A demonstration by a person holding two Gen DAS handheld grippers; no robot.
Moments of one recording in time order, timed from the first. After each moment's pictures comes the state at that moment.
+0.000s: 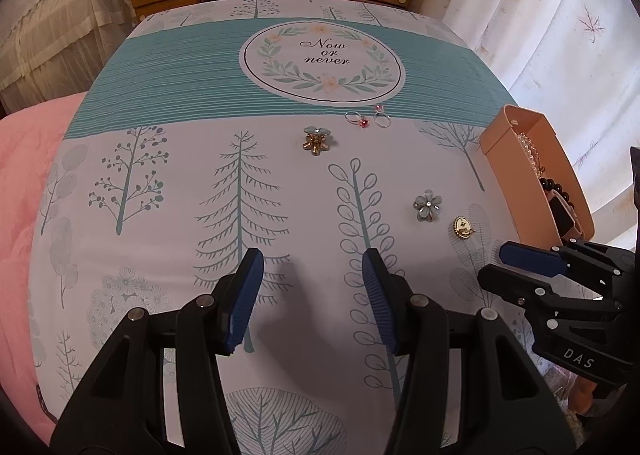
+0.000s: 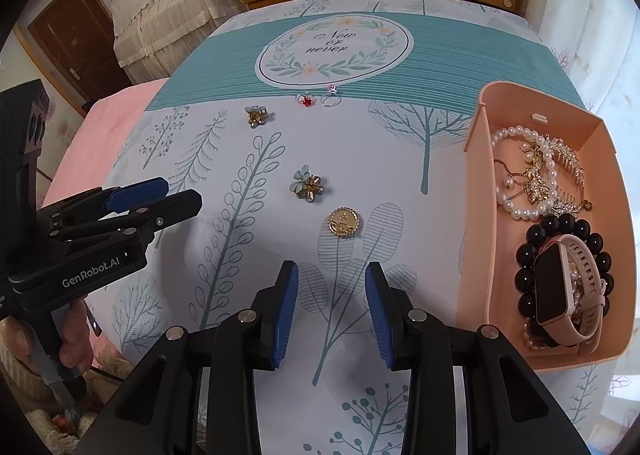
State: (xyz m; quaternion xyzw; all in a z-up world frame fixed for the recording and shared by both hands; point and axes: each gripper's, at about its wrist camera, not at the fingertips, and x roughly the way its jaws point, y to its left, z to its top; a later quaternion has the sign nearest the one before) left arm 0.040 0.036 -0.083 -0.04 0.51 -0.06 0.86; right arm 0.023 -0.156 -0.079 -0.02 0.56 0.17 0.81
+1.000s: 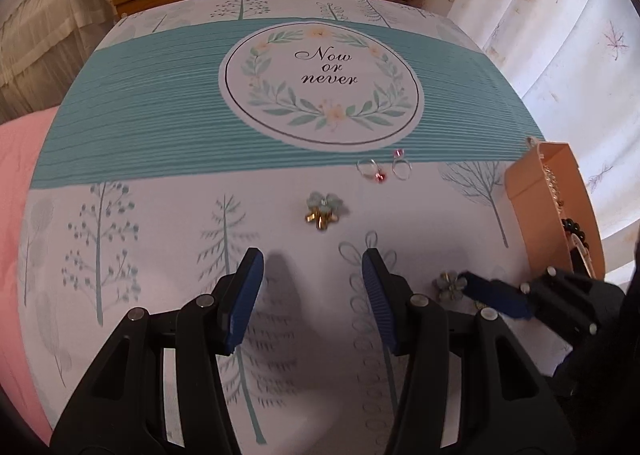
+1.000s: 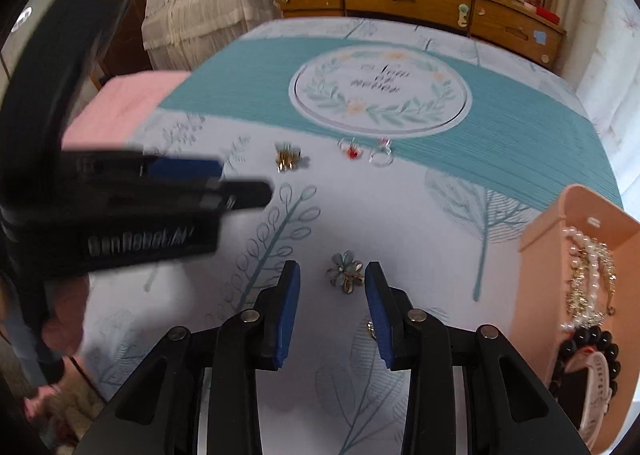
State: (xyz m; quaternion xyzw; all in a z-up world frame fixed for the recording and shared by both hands) left arm 0.123 0.034 -0.097 -0.03 0.53 -0.08 0.85; right arm 0.060 -0.097 -0.092 -0.10 0.50 0.20 0.84
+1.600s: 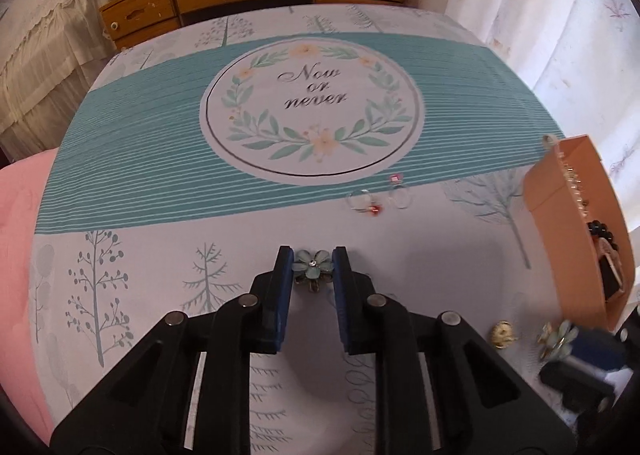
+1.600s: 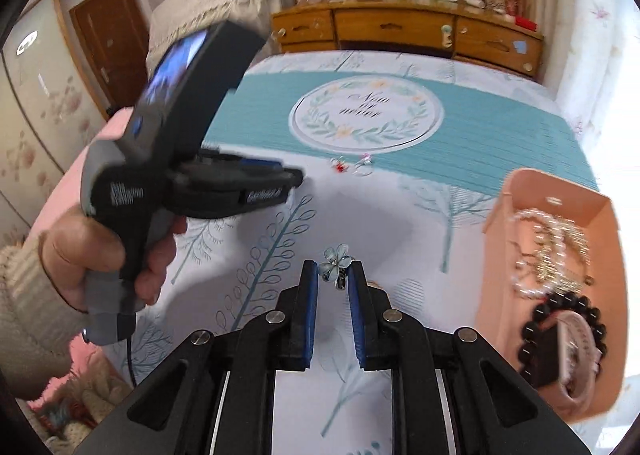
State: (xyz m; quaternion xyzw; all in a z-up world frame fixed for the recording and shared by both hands) left arm 0.138 0.003 -0.100 0.02 0.50 -0.07 0.87; right arm 0.020 -0.151 -0.045 -0.03 0.46 0.20 0.87
